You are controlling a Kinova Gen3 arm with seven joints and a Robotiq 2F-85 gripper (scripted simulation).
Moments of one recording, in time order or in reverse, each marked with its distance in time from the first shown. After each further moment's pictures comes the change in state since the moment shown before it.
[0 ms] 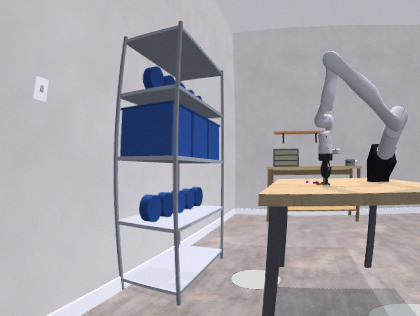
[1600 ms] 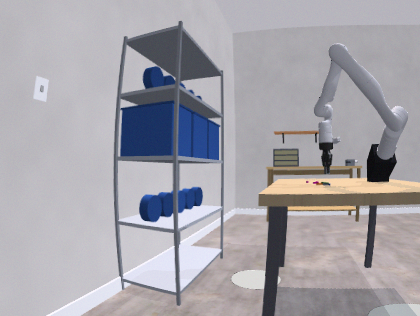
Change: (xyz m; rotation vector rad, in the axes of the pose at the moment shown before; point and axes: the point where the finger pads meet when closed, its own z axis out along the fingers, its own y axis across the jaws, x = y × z) arm 0.007 0.004 -0.056 -0.019 0.019 0.005
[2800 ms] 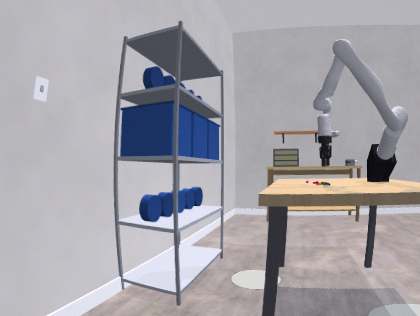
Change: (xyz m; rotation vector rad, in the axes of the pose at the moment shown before) arm -0.006 -0.004 -0.034 0.021 -0.017 -0.025
